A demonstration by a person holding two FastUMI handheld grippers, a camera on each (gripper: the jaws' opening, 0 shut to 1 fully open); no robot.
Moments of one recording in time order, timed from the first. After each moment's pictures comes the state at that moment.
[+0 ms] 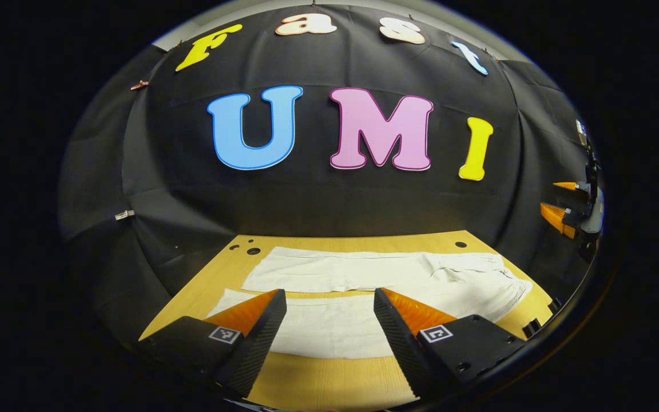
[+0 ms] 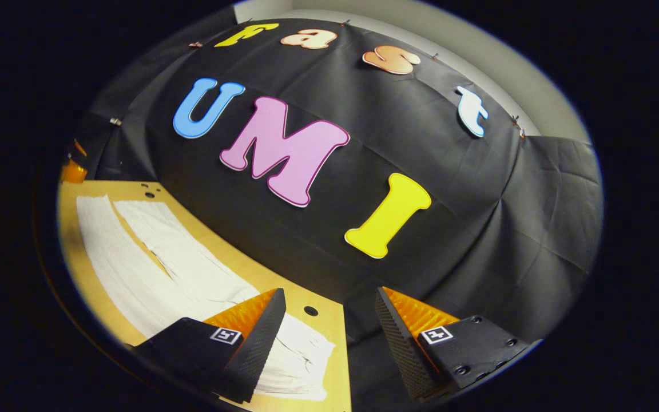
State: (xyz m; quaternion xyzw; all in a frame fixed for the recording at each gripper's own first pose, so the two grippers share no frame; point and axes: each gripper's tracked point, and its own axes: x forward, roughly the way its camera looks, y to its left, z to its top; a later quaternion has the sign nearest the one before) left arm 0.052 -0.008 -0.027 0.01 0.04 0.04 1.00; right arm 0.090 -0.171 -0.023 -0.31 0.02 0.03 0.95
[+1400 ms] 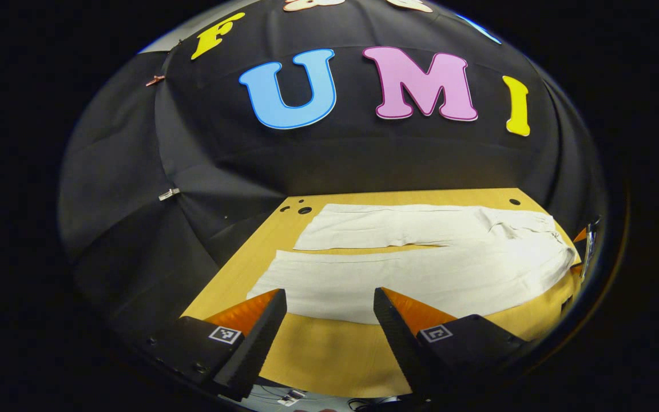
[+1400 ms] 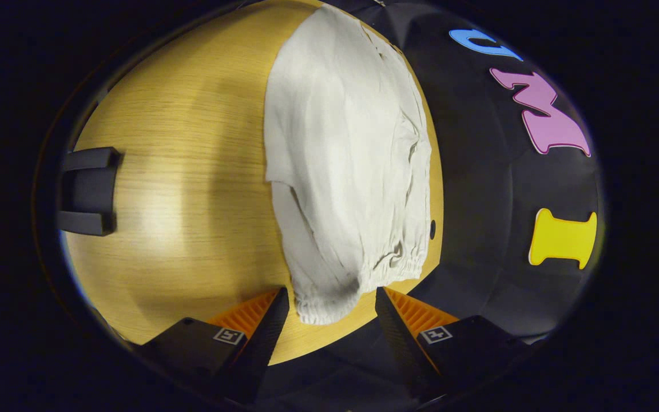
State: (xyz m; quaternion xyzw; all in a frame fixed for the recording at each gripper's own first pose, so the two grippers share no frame) left arm 0.034 0.060 -0.093 0.04 0.13 0.18 0.97; right arm 0.084 -0.308 -0.318 -0.66 0.25 0.31 0.64
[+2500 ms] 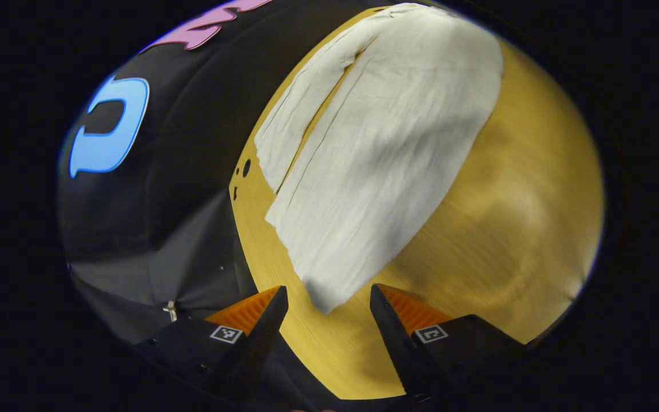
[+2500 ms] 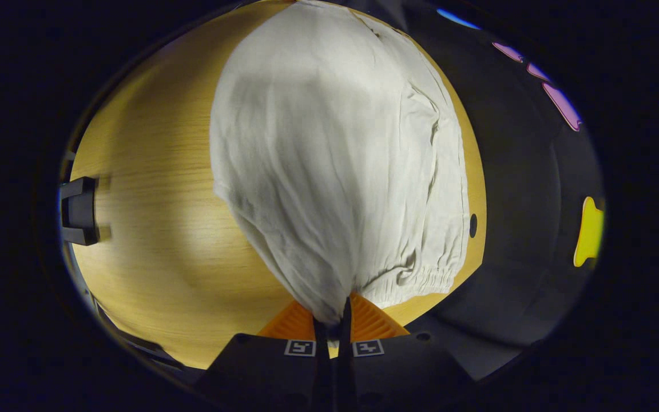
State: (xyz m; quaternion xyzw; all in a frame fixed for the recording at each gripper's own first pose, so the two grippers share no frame) left arm 0.118 0.258 -0.246 0.52 0.34 0.03 0.78; right arm 0.120 -0.299 -0.344 -0.61 0.35 0.37 0.60
